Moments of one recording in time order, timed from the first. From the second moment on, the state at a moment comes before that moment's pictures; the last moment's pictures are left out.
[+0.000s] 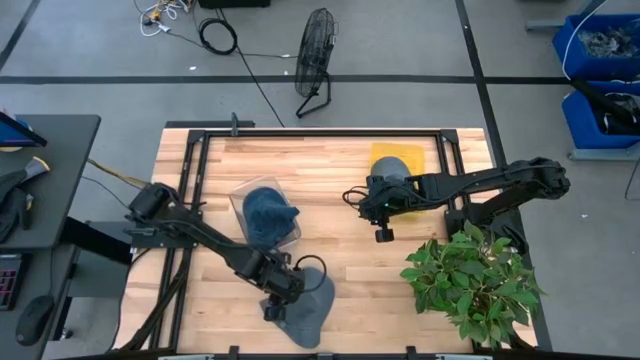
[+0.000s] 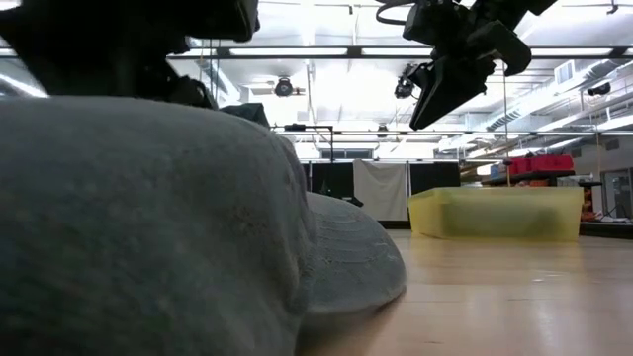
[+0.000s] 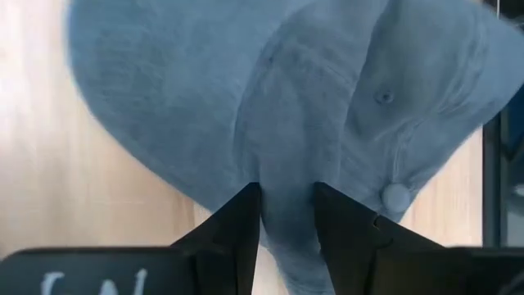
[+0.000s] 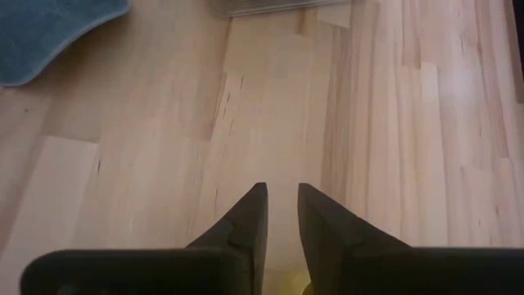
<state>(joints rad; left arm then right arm) -0.50 1.82 1.22 -0.55 0.02 -0.48 0.04 1.34 0.95 -0.54 0.10 -0.20</state>
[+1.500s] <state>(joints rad) 0.06 1.74 1.55 -0.70 -0.19 -0.38 0.05 1.34 1.39 -1.02 0.28 -0.07</state>
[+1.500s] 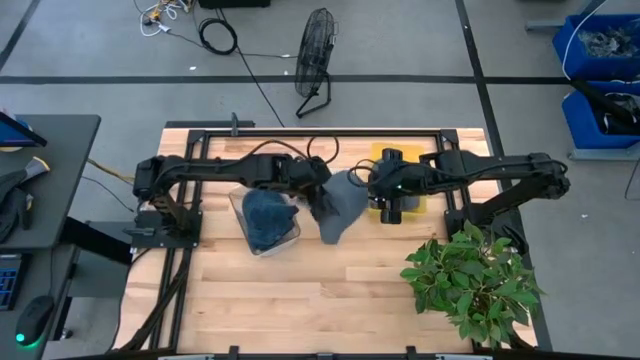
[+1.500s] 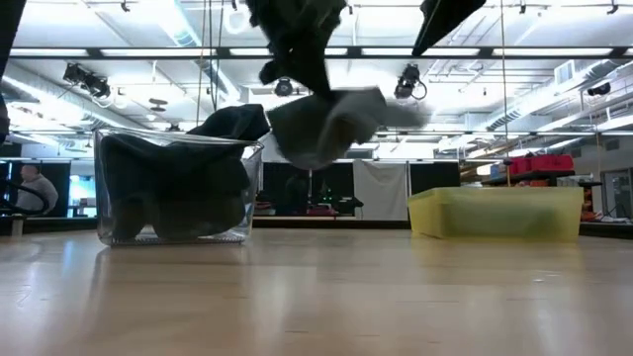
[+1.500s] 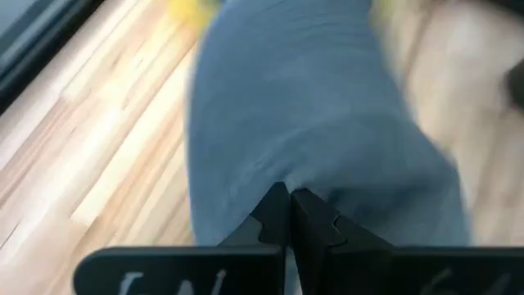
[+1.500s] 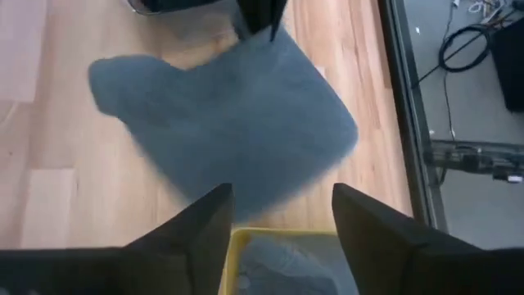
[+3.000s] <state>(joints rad) 0.03 1.75 1.55 -0.49 -0.11 -0.20 0.07 1.34 1.06 -0.60 0.53 -0.14</state>
